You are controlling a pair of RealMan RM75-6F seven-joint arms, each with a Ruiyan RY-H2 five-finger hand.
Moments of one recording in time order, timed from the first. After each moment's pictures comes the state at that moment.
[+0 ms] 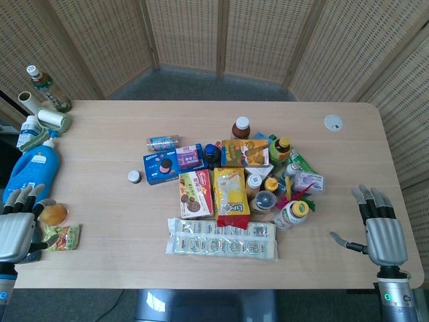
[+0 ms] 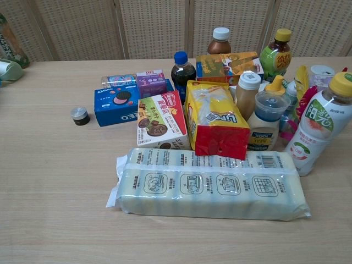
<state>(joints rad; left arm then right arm) -0.13 -1.04 -0.03 -1.91 1.37 1.43 0.32 0.10 -1.27 0.08 -1.57 -1.52 1.54 -0.16</state>
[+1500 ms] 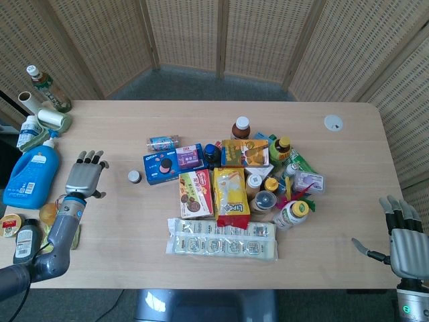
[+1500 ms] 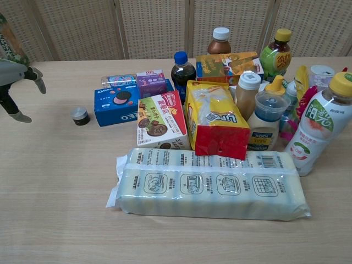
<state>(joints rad) -0.65 -1.47 -0.20 -1.31 0.80 0.89 0.61 0.02 -1.24 0.08 -1.54 -1.45 1.57 -0.10</state>
